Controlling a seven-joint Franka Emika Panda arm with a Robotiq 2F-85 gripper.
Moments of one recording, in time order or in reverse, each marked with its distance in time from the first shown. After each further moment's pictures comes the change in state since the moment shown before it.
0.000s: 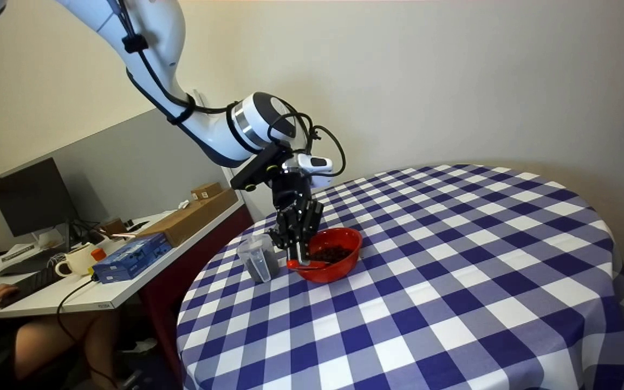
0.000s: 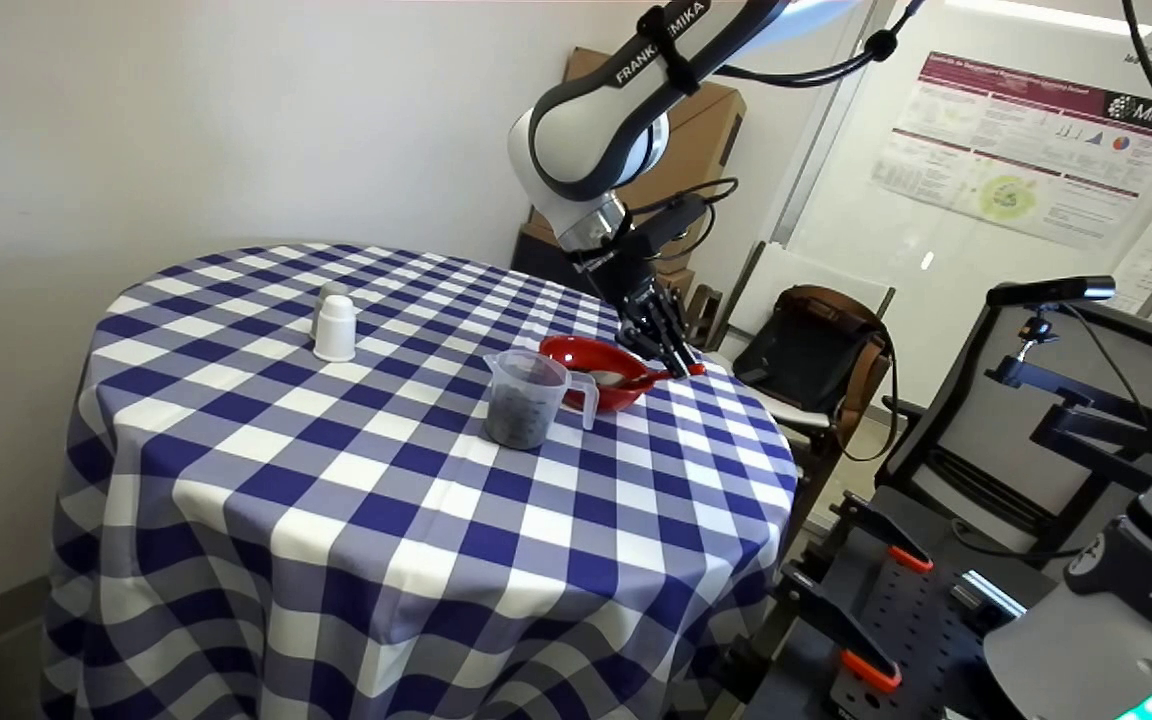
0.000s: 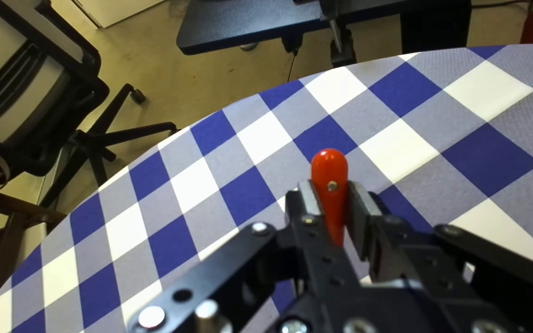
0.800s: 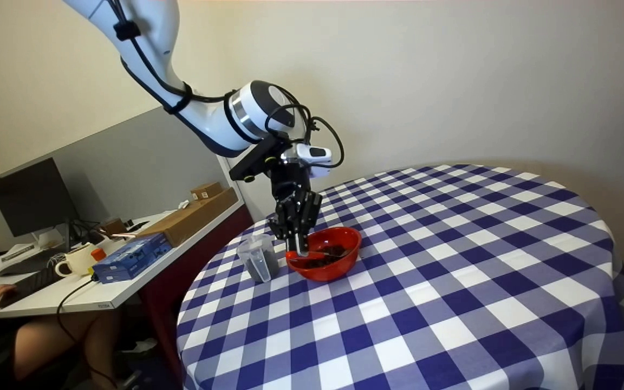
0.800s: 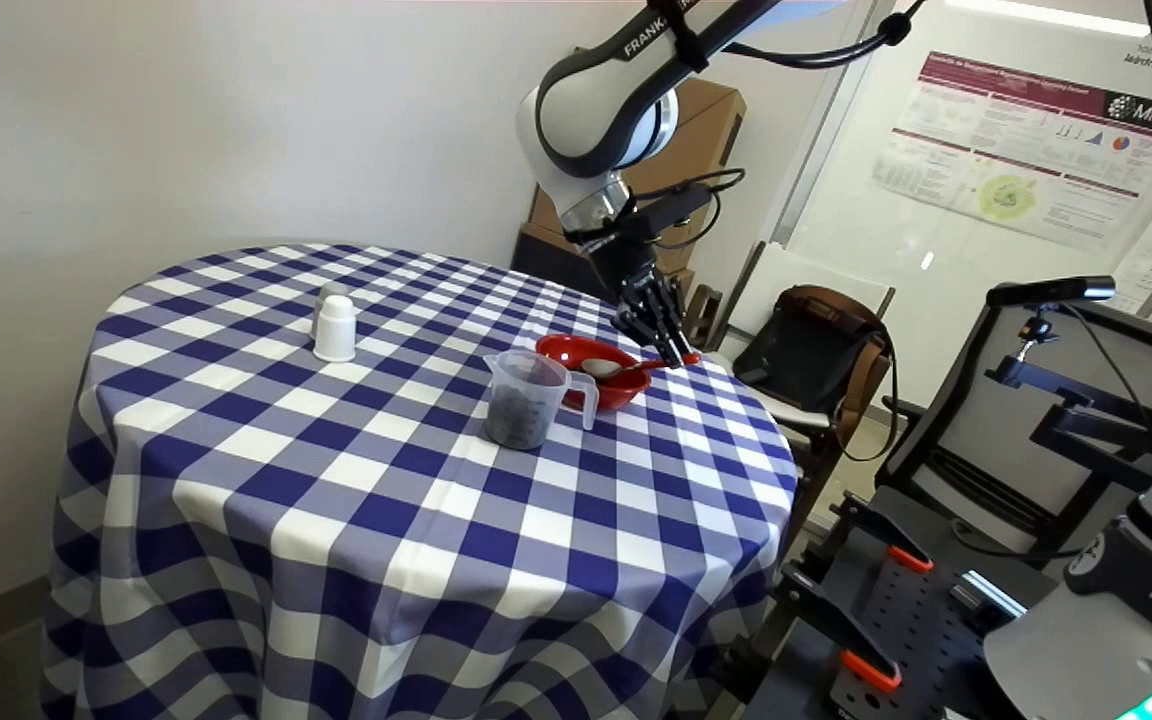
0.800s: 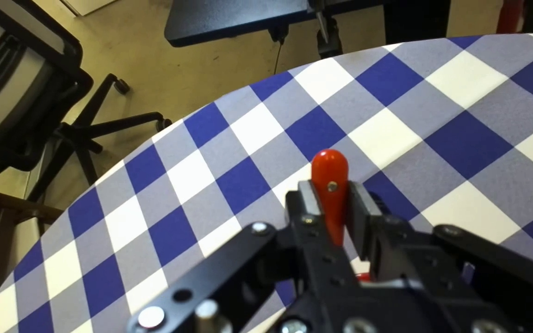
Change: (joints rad) arm -0.009 -0.037 0.000 -0.004 0.030 0.018 0.000
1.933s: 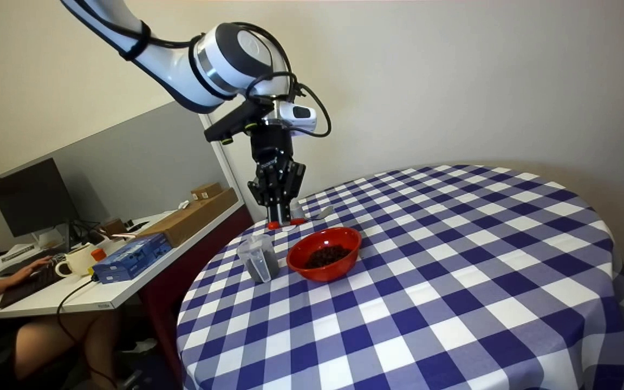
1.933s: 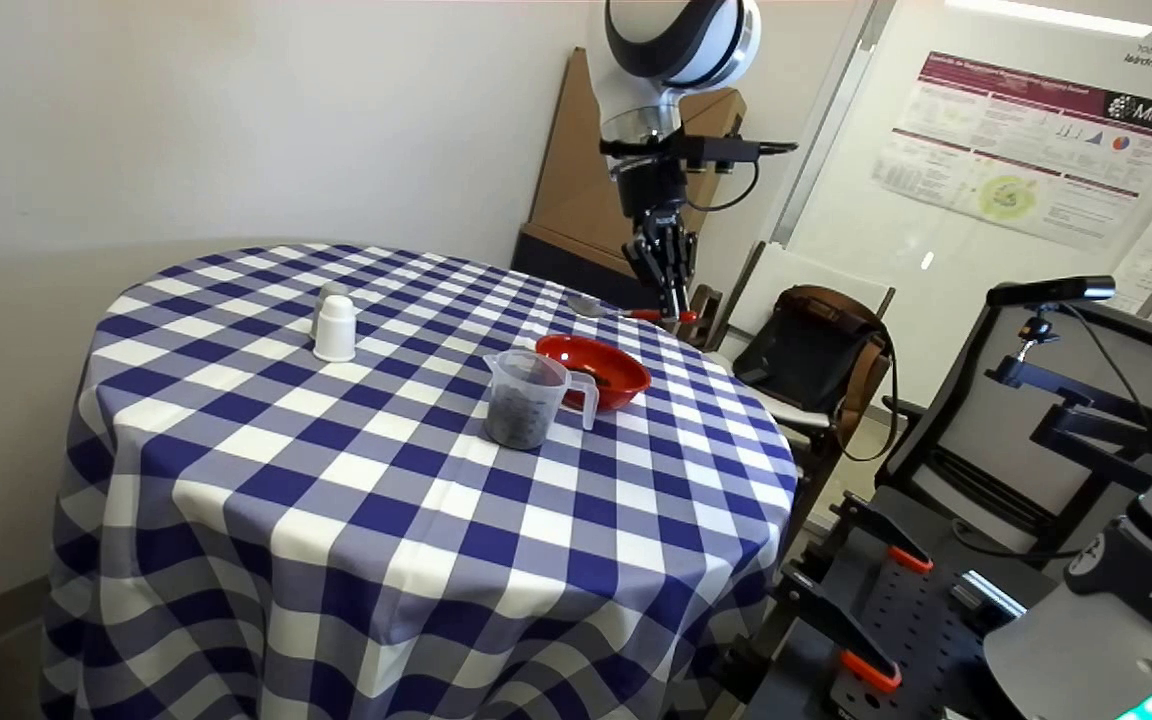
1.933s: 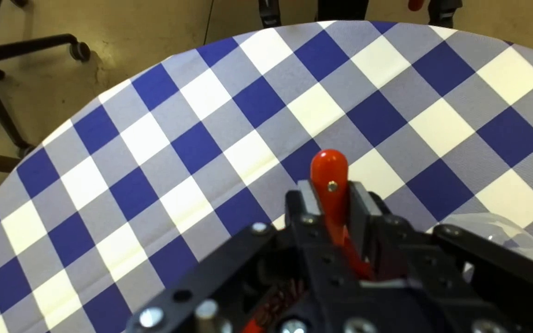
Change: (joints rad) arm -0.044 -0.270 0.011 -0.186 0.145 0.177 -0.120
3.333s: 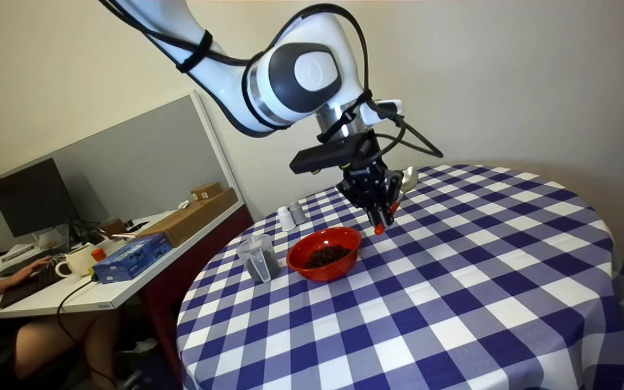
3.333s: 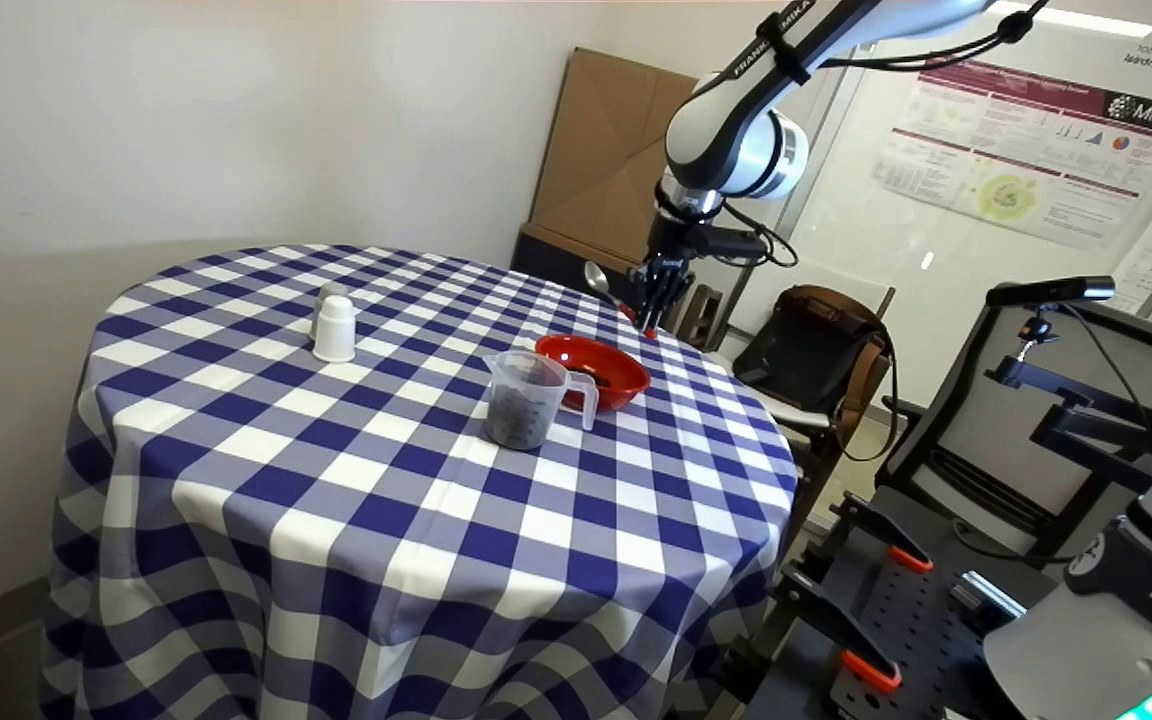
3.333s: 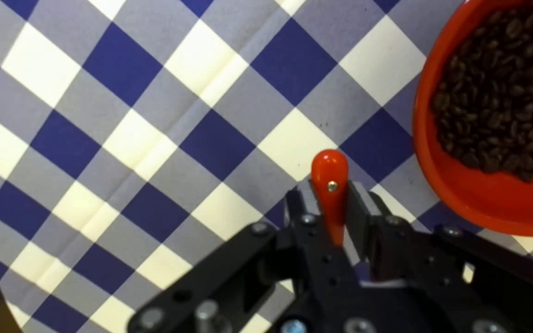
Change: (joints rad) arm -0.178 0.076 -0.097 -0.120 0.145 0.781 -0.161
